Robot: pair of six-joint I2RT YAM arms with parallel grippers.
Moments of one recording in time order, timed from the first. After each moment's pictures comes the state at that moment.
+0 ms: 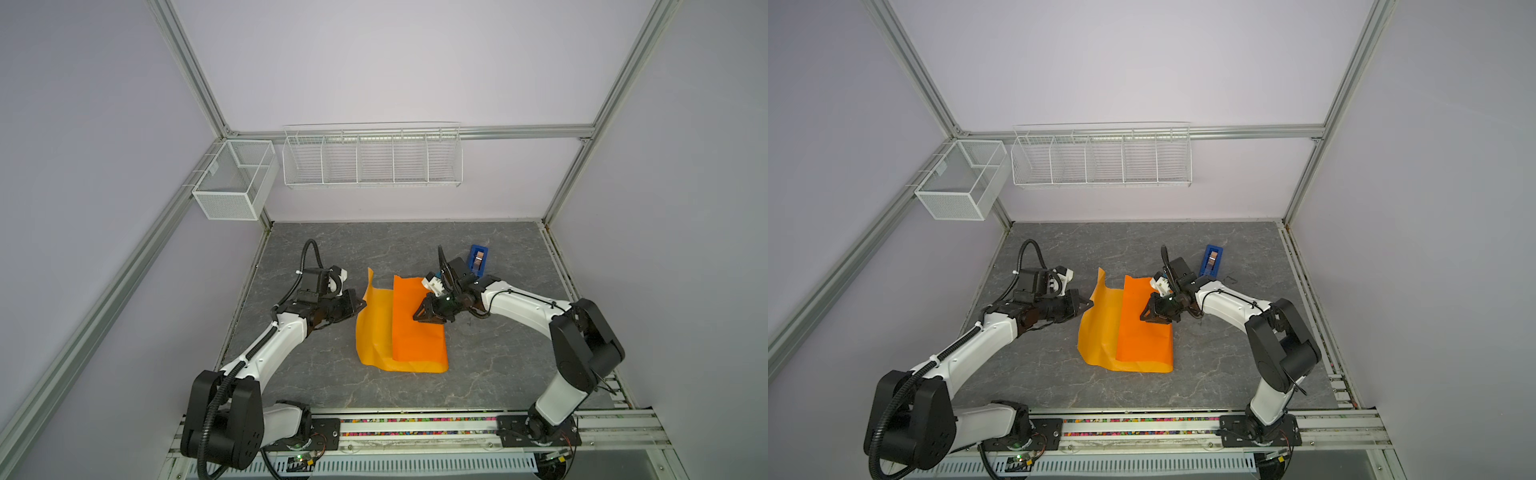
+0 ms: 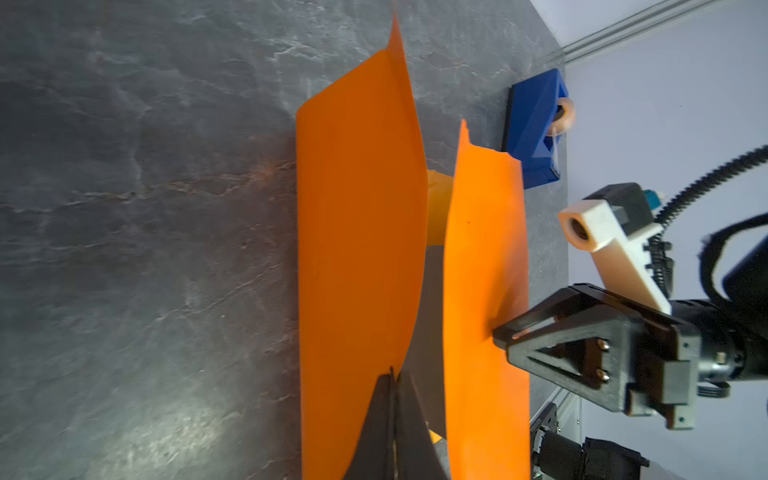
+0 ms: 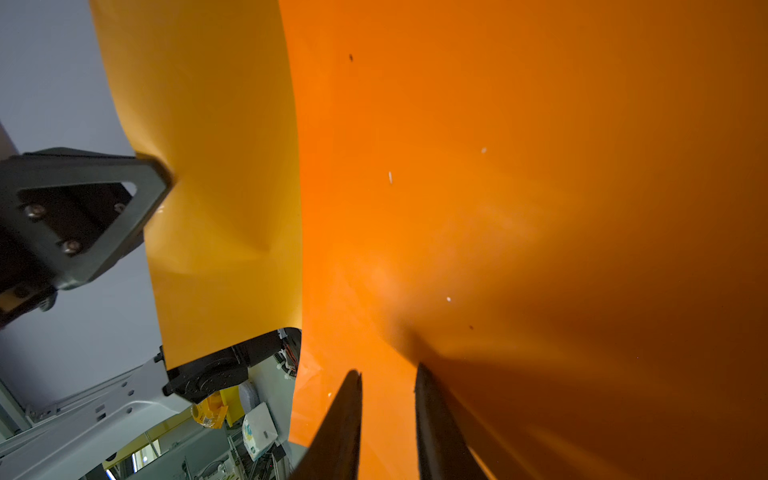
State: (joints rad) left arm -0.28 1.27 0.77 -0.32 0.56 -0.56; right arm 0.60 1.72 1.10 -0.46 -0.66 0.63
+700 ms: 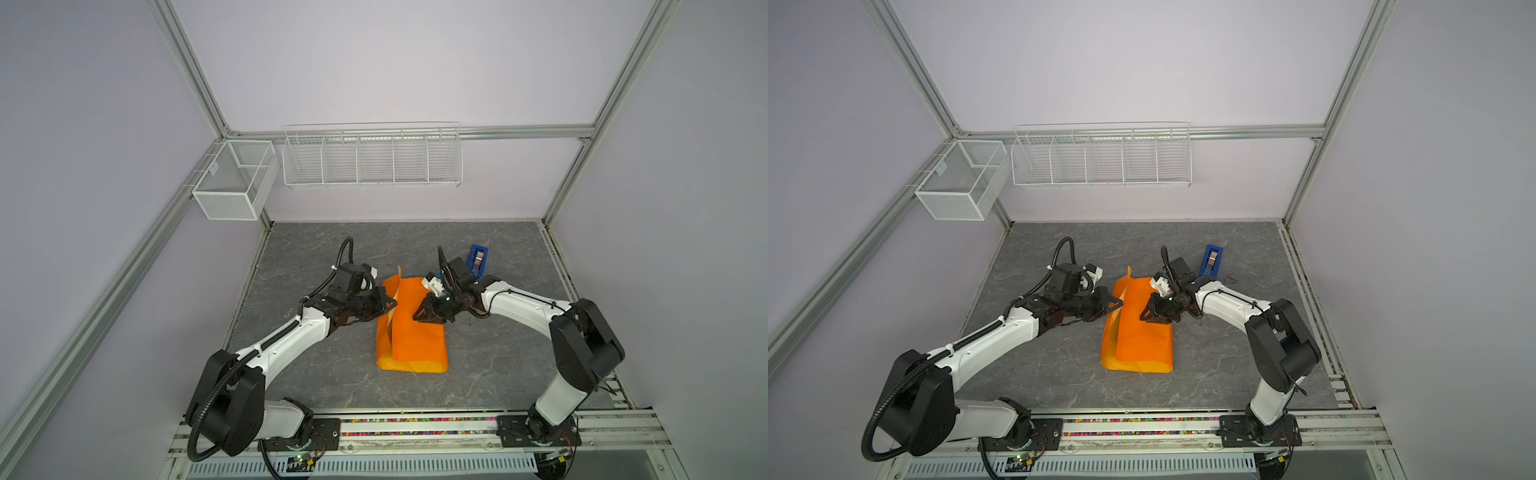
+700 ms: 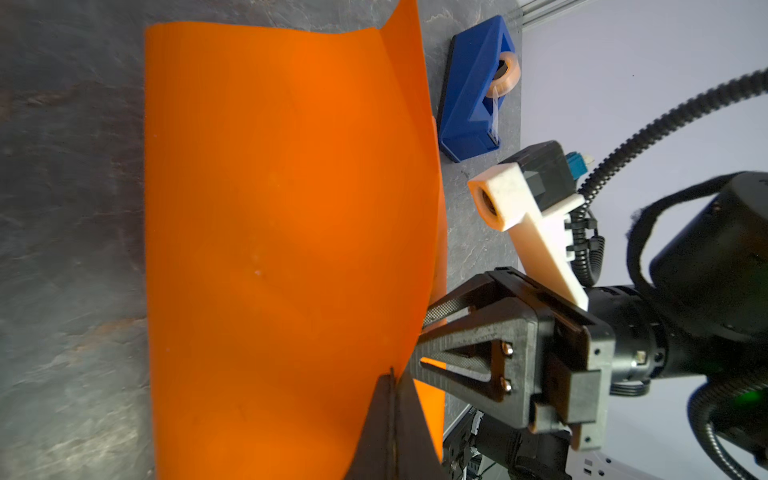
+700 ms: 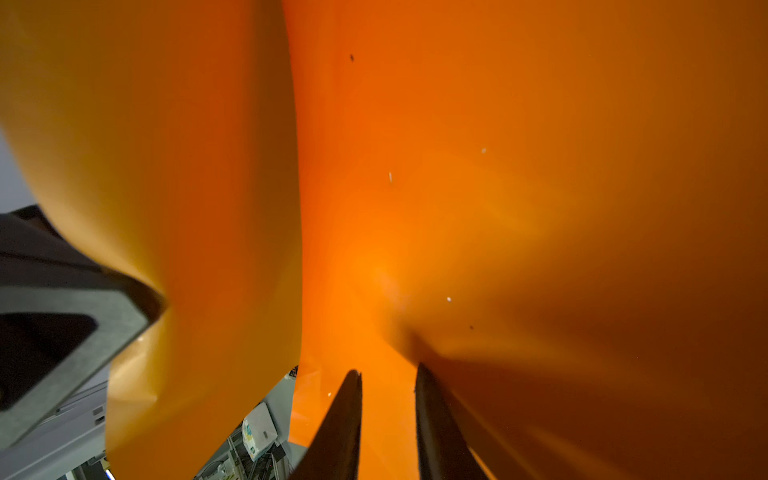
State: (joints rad) left arm -0.57 1.38 0.86 -0.21 0.48 -0.84; right arm 0.60 1.72 1.10 -0.46 -0.66 0.63
